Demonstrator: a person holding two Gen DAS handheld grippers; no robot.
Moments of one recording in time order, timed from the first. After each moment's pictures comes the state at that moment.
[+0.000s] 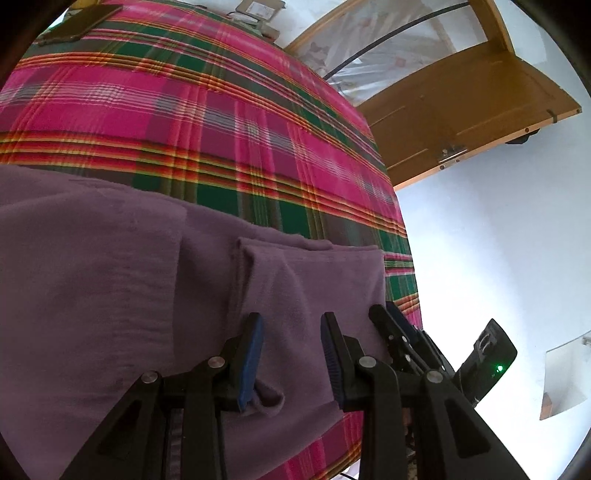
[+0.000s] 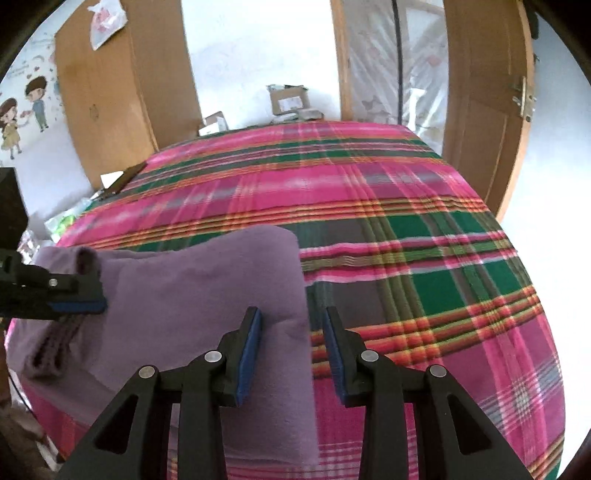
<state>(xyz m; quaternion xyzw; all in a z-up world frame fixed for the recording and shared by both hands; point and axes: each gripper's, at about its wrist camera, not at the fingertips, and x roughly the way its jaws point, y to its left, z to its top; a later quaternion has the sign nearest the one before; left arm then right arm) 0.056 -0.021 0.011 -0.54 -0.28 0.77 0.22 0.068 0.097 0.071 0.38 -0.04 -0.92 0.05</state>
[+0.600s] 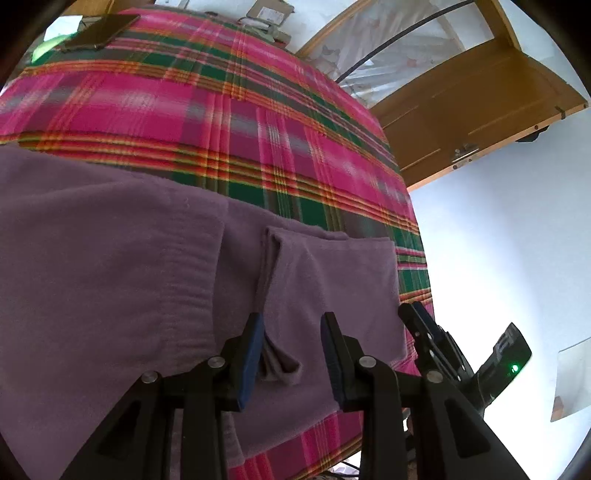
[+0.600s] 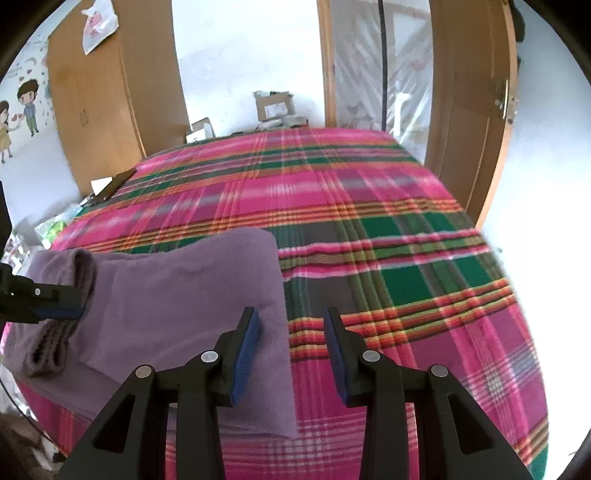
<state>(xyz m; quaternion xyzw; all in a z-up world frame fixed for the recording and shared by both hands) 0.079 -0.038 0.027 -0.54 -0.26 0.78 0.19 0.089 0.099 0.084 0.36 -0.03 -0.93 0.02</state>
